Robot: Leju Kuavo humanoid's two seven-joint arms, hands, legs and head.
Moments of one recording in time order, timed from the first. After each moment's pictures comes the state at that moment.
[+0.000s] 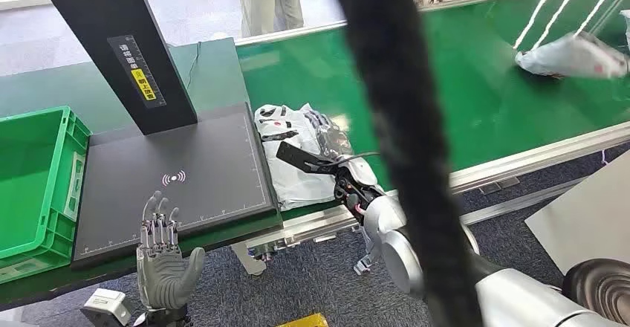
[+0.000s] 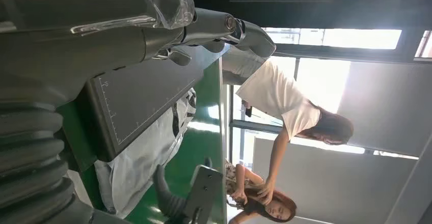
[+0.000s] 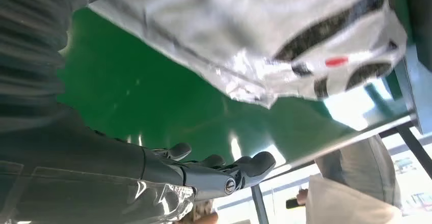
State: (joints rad) left arm -0.13 -0.27 -0.29 -1.26 -0.02 -0.03 -0.70; right arm -0.80 0.01 0.08 -0.29 0.95 -0.44 -0.28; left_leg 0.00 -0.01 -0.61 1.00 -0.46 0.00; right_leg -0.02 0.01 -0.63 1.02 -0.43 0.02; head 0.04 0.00
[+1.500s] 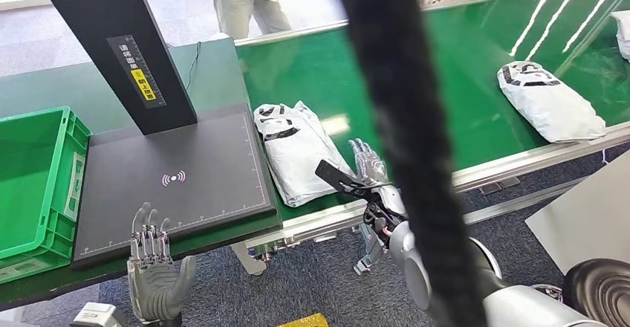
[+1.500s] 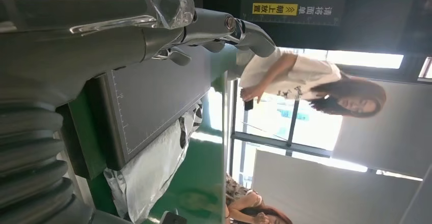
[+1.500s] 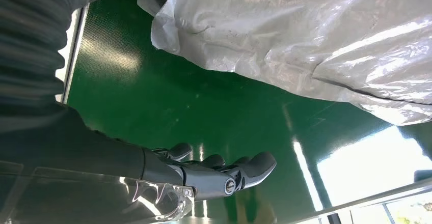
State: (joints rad) left arm -0.09 -0.27 -0.27 -1.29 -0.01 -0.02 -0.70; right arm -0.66 -0.07 -0.04 -0.29 0.97 -0.50 -0.22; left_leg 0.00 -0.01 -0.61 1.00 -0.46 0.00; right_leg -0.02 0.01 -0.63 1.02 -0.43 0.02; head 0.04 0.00
